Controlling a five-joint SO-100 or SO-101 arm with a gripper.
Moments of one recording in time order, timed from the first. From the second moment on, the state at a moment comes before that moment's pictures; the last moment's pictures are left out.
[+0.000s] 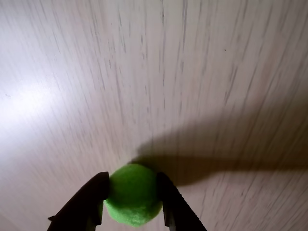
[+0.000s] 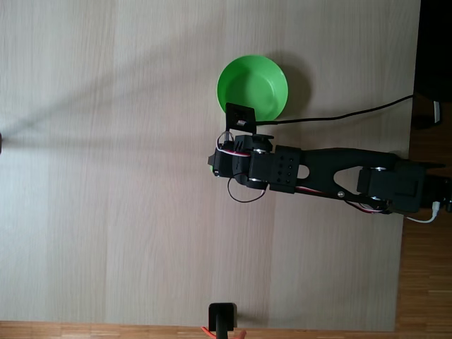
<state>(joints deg) 2.4 56.7 70.7 60.6 -2.4</state>
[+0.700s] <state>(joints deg) 5.6 57.0 70.7 60.6 -2.5</state>
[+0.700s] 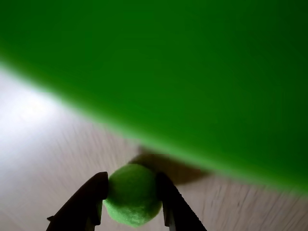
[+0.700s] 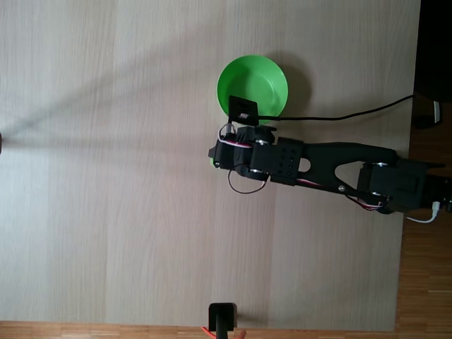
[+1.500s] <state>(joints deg) 5.8 75.5 70.7 68.4 -4.5</state>
